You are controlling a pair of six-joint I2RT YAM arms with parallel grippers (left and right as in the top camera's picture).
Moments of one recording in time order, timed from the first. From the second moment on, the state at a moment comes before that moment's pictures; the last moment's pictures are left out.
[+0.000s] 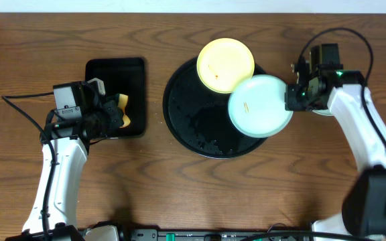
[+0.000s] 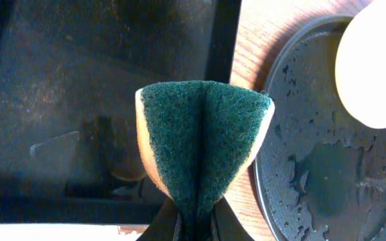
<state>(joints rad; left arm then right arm) 0.18 1.34 0.89 -0.57 0.36 -0.25 0.07 1.65 1.31 -0.86 -0.09 0.09</state>
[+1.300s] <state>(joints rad) -0.21 1.34 0.94 -0.29 0.39 -0.26 0.32 1.54 1.03 -0.67 0.01 0.43</state>
